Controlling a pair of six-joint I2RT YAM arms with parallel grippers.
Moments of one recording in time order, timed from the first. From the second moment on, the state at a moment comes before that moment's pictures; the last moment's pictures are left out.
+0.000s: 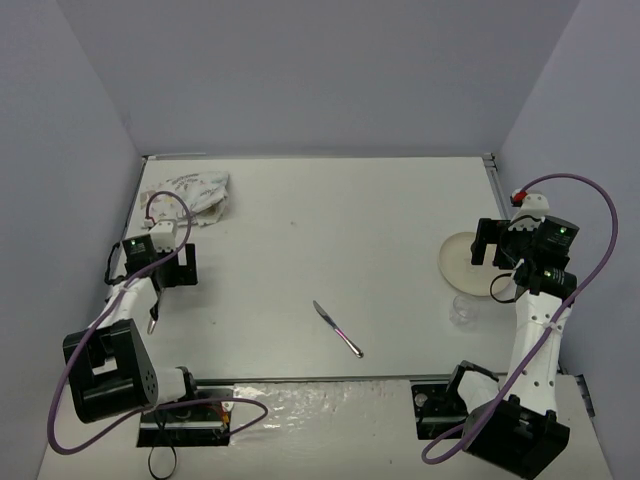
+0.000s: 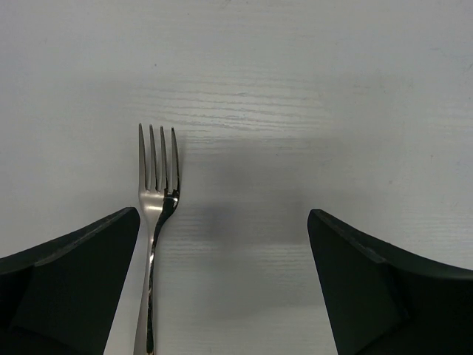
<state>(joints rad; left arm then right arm) 0.29 1.29 0.63 -0.16 0.19 0.17 -0.44 0.94 0.91 -0.59 -0.35 -0.23</state>
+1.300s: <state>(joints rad) 0.24 2.07 1.54 -0.50 0.15 0.25 -0.44 0.95 0.90 -0.59 -0.35 -0.25</state>
